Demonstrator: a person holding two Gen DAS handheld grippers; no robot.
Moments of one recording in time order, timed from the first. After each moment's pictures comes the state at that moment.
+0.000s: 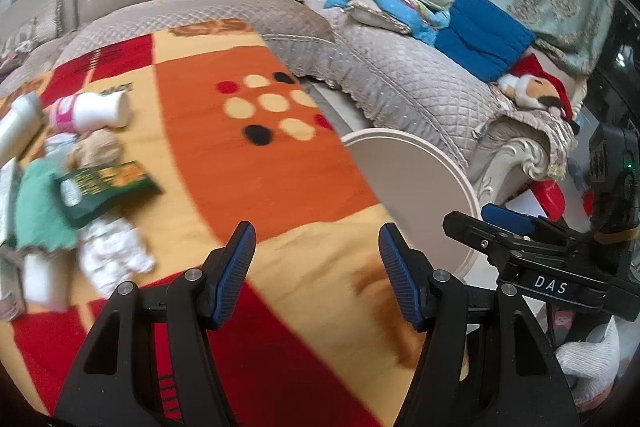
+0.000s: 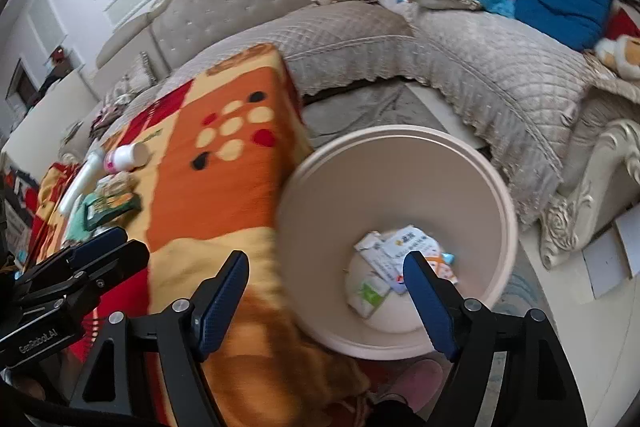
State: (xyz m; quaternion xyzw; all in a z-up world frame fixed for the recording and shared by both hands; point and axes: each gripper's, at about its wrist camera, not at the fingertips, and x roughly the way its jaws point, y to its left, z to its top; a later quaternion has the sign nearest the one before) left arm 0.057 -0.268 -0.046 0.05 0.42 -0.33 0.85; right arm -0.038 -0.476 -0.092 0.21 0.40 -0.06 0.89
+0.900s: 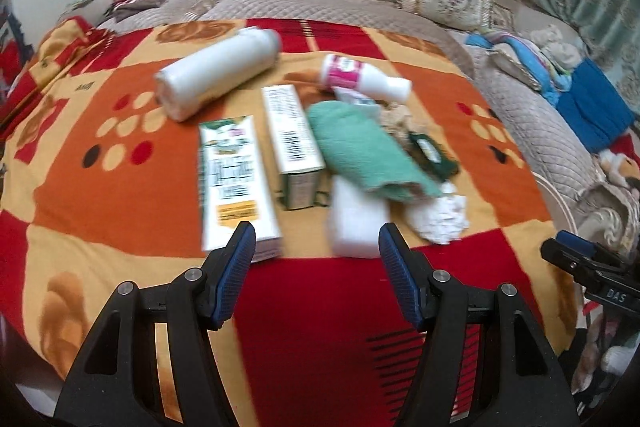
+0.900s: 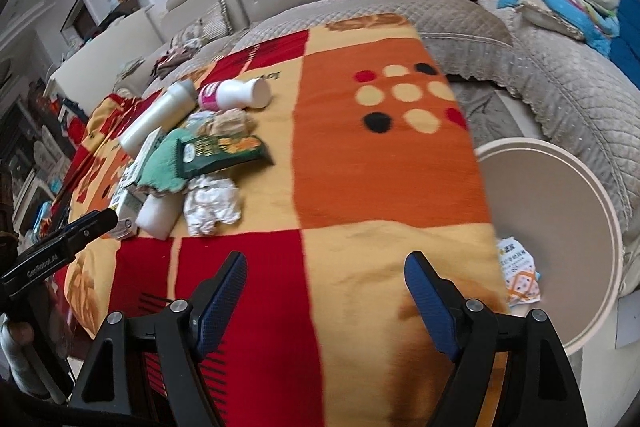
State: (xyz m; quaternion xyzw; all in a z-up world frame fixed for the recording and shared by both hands) left arm 0.085 -0.049 -0.051 -0.01 0.43 -0.12 0.89; right arm 0.014 -0.340 -0.078 0.15 0.42 0.07 0.89
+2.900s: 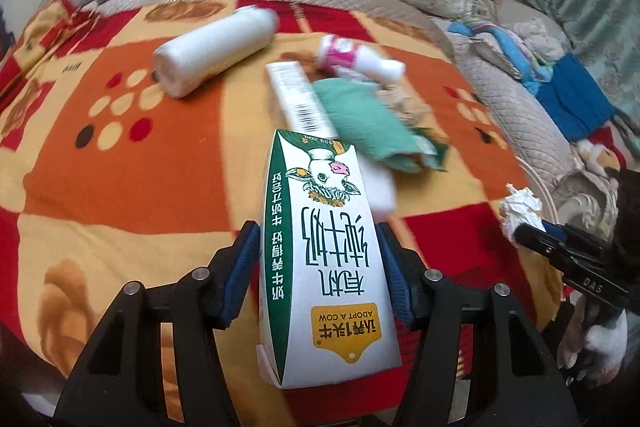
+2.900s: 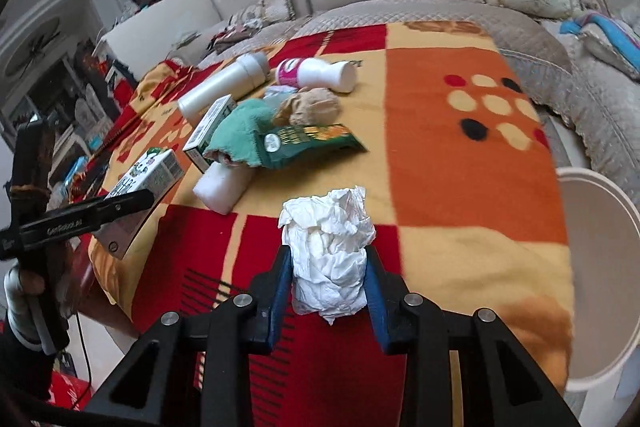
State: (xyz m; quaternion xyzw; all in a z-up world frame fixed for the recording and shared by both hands) left arm 0.077 -0.032 -0.048 -0.02 0.45 -0.18 0.87; right arm 0.012 -0.303 -0.077 0.12 0.41 0.16 0.89
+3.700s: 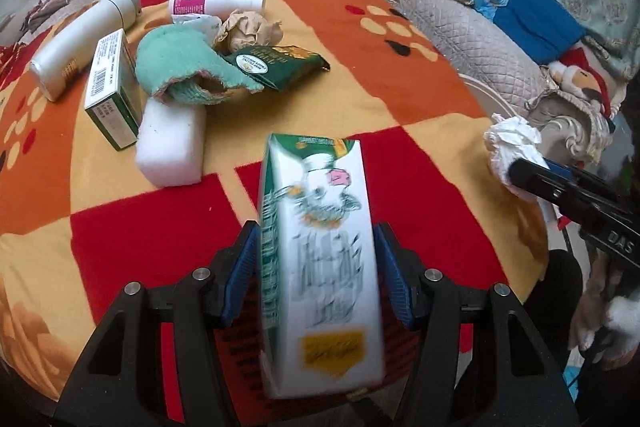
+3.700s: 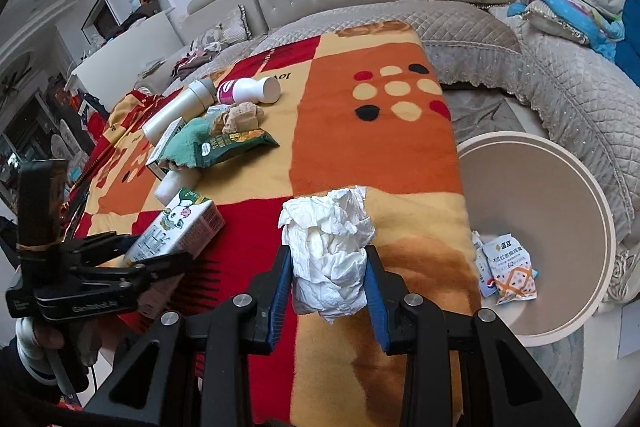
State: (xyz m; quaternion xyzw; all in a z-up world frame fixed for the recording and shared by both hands) left arm 0.053 -0.149 -0.087 0.06 0.50 -0.25 0.83; right arm -0.027 -0.367 -0.081 0.15 0.40 0.10 0.90
